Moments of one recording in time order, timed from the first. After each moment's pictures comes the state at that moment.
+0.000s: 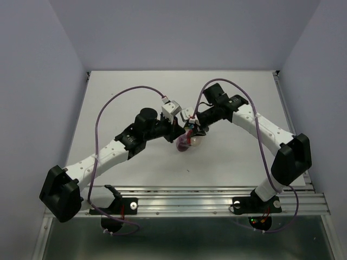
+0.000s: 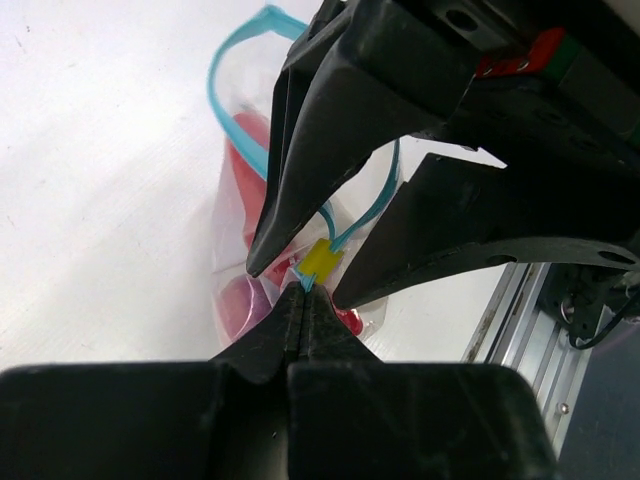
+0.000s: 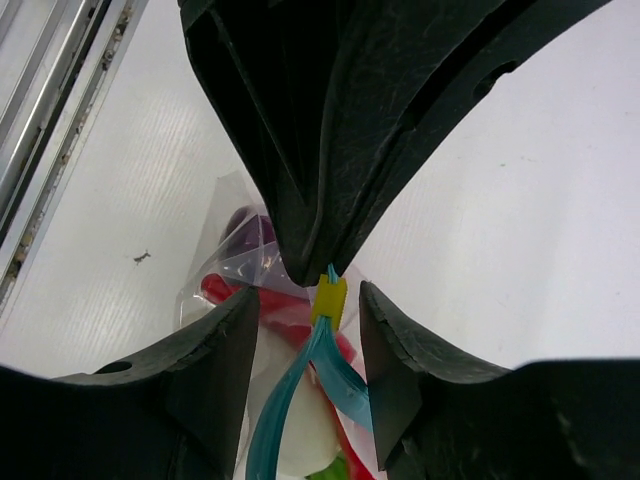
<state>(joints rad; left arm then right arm) -0.72 1.20 0.82 0.04 0.35 -0.18 0.57 1.62 1.42 -0.84 -0.87 -1.19</state>
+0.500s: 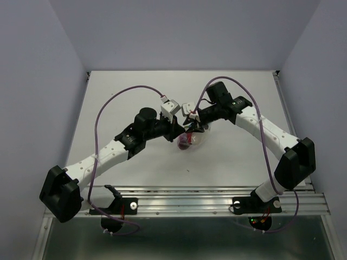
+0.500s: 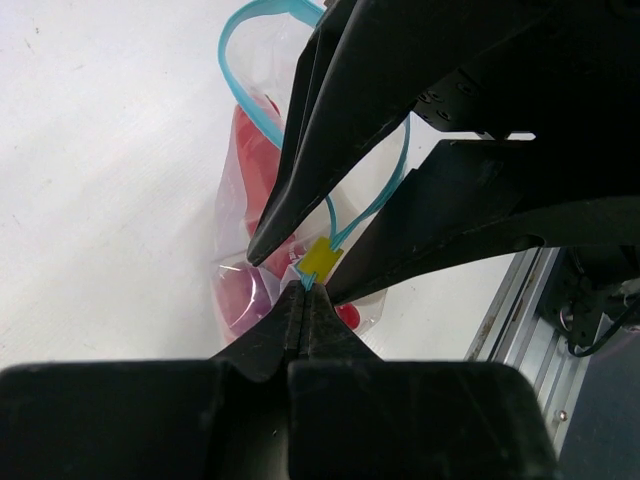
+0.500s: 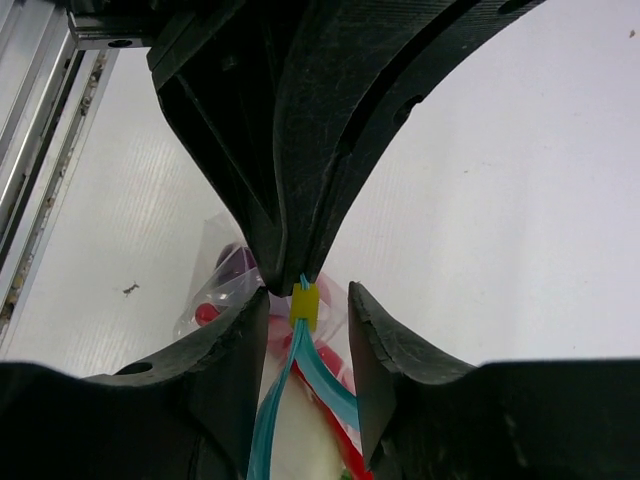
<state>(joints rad) -0.71 1.20 0.82 0.06 0.34 -0.20 0.57 1.57 1.40 -0.72 -0.88 -1.03</state>
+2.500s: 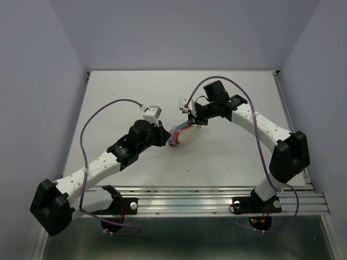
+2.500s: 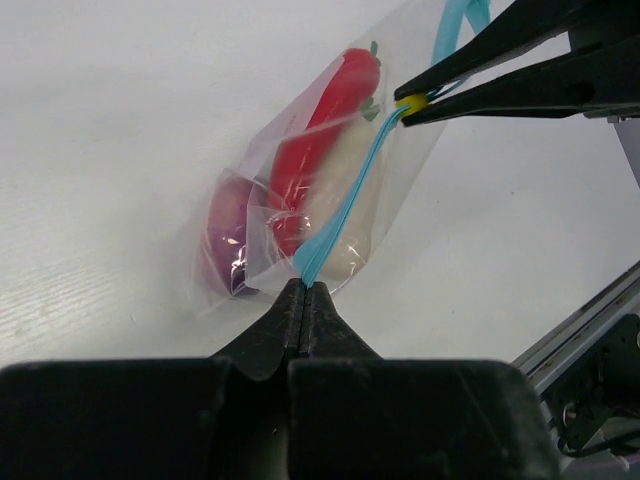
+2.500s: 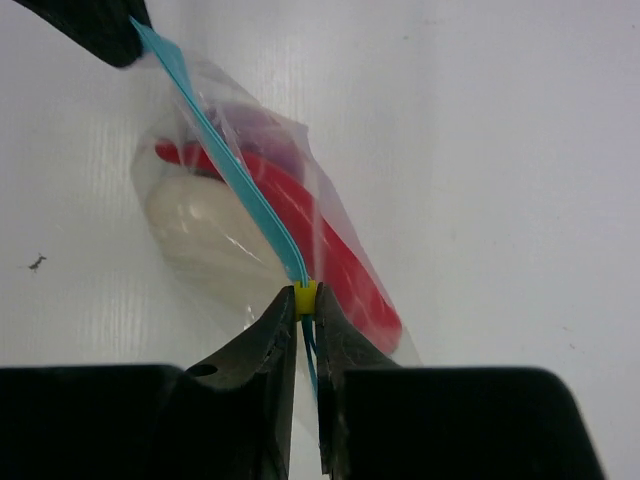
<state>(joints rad) -0.72 1.05 0.67 -0.03 -0.03 -0.50 0.54 1.64 1.40 -0.64 -0.60 -0.93</state>
